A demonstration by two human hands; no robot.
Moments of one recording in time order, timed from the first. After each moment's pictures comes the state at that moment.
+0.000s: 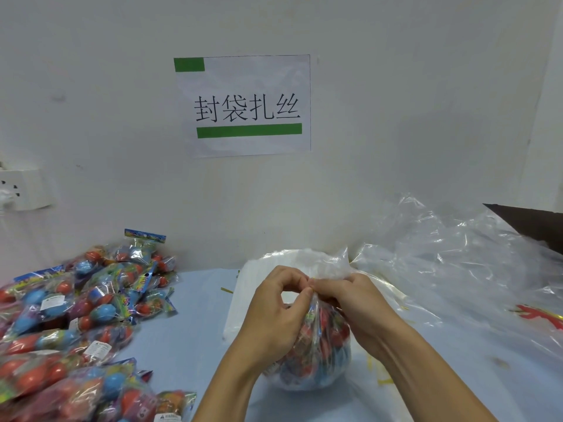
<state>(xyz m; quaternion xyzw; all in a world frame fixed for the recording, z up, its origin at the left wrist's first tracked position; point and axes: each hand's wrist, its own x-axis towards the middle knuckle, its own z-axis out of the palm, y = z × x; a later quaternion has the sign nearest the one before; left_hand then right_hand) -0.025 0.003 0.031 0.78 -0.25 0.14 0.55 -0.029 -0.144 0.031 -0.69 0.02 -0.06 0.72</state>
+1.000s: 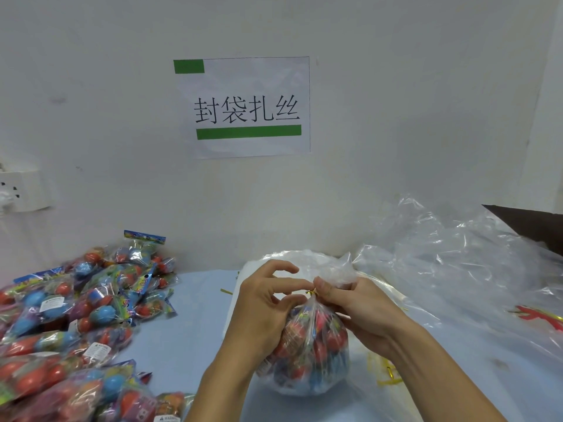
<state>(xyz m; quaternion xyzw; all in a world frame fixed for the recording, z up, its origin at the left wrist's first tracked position) -0.018 0.016 0.034 0.80 -0.28 0.23 0.47 -0.033 -0.154 0.032 -0.66 0.01 -0.01 0.75</state>
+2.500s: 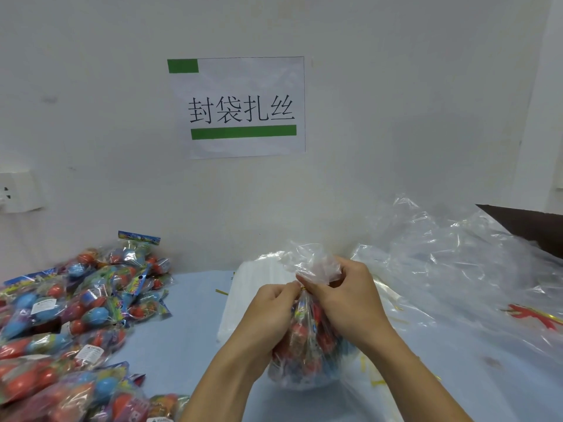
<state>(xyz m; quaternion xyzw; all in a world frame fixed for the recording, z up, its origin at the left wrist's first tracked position) -0.019 -0.002 0.029 0.72 -0.13 -0.09 0.67 -0.035 -0.137 0.036 -0.76 -0.07 -0.30 0.58</state>
